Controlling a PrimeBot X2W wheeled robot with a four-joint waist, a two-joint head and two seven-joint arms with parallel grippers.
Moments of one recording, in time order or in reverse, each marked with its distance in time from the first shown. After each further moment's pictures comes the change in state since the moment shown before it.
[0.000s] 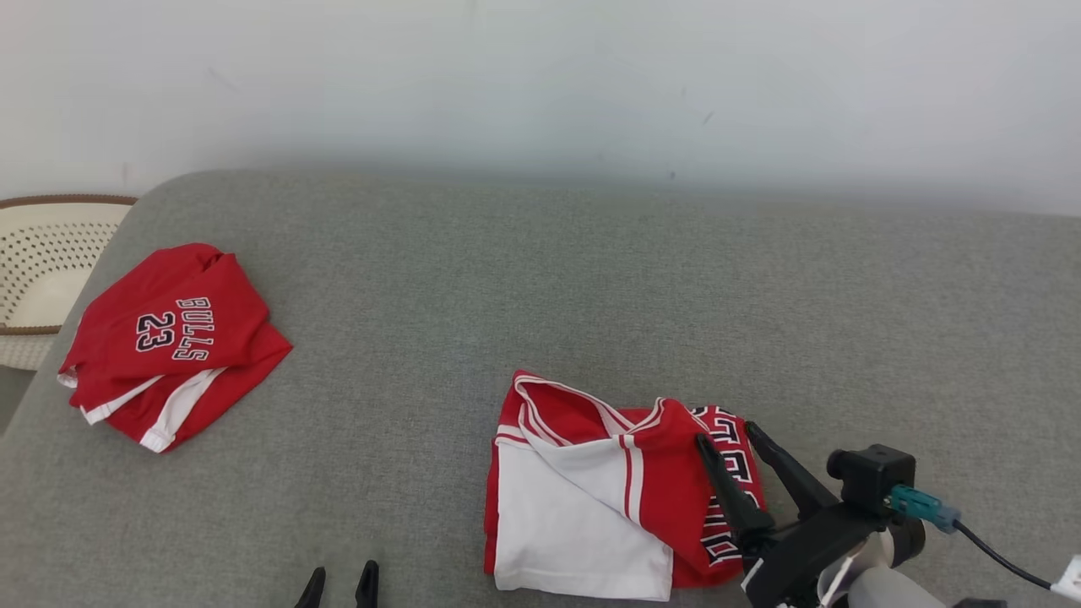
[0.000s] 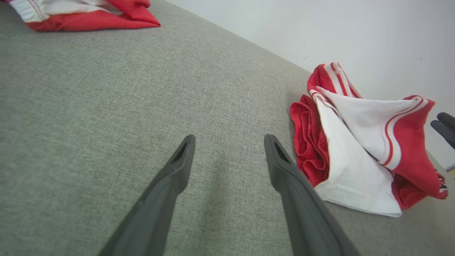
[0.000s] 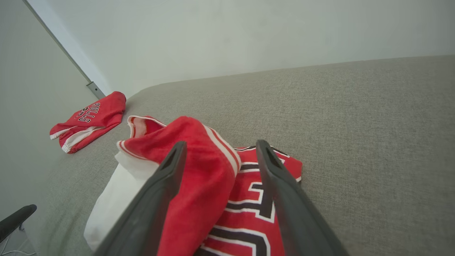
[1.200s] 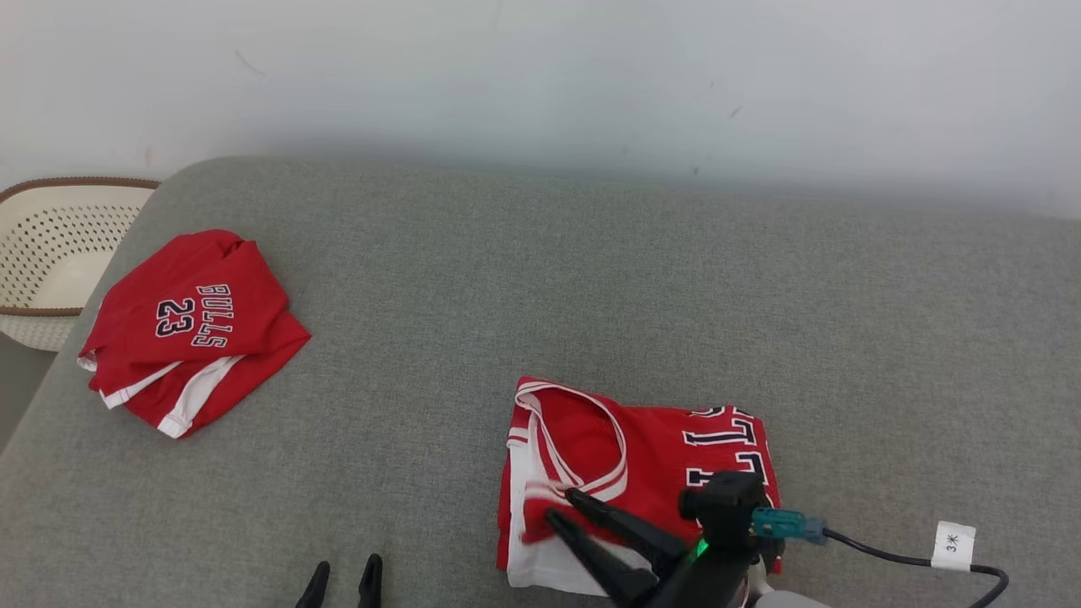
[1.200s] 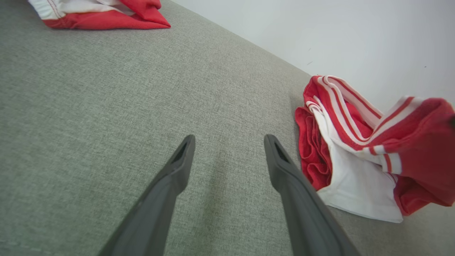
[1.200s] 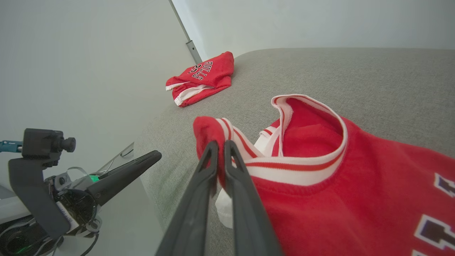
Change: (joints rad) left arm -0.009 0.000 -0.015 -0.002 -0.027 0.000 0.000; right arm -0.131 -0.030 0.425 -0.165 0.136 0.000 0.037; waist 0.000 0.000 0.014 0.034
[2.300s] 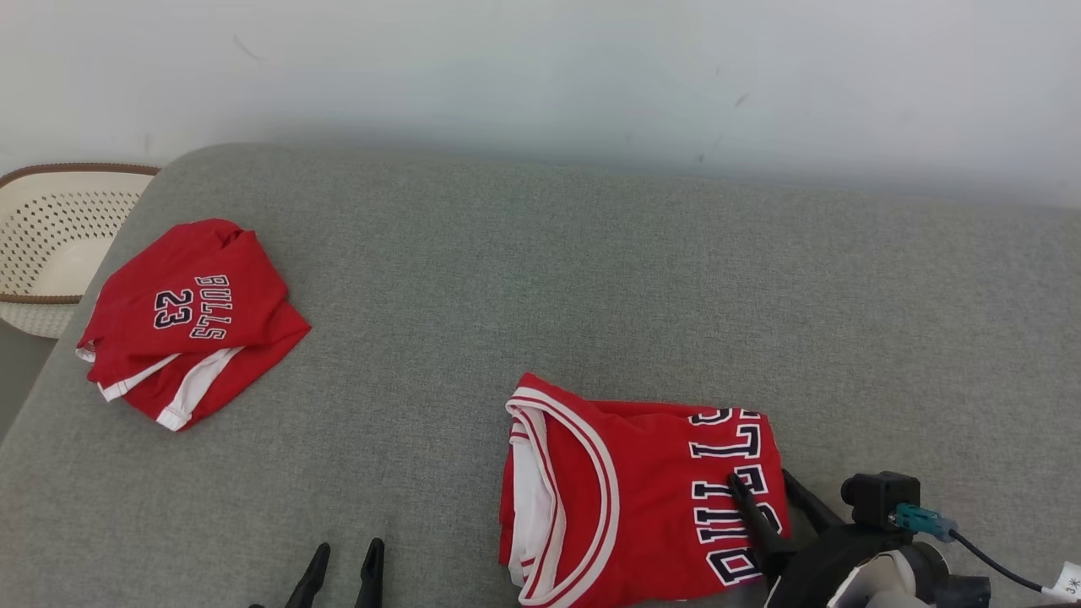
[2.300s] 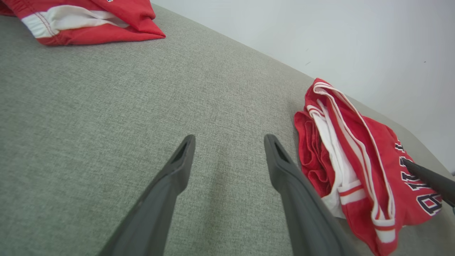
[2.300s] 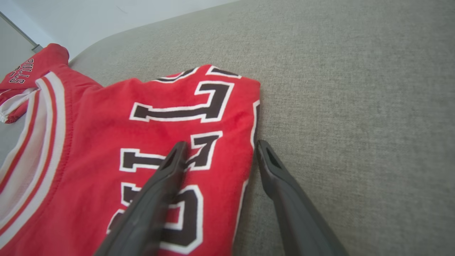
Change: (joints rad) left arm -0.012 0.001 0.006 -0.028 0.043 0.000 0.000; right arm 0.081 0.058 -0.381 0.438 -0.079 0.000 -0.039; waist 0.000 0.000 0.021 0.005
